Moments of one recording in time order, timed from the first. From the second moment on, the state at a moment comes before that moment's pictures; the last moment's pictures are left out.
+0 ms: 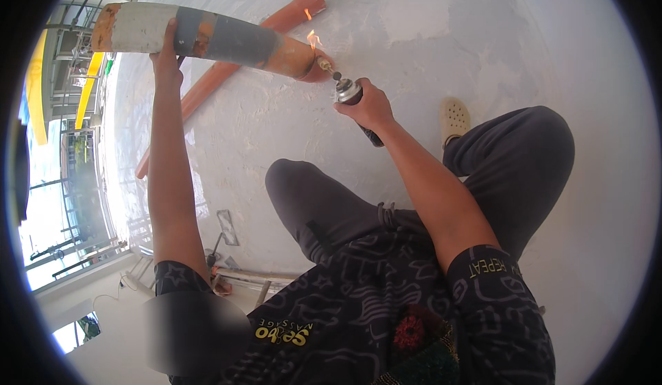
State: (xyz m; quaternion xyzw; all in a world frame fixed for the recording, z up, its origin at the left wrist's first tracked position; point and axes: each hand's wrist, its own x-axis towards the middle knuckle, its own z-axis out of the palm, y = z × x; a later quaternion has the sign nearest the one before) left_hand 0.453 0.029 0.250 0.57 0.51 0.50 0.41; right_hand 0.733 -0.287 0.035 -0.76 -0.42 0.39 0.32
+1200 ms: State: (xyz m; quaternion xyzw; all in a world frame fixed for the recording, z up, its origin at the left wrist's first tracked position) left_hand 0.196 -0.153 0.216 0.61 0.47 0.55 0.33; right_hand 0.439 -0.455 -0.009 -0.73 -0.43 0.45 0.30
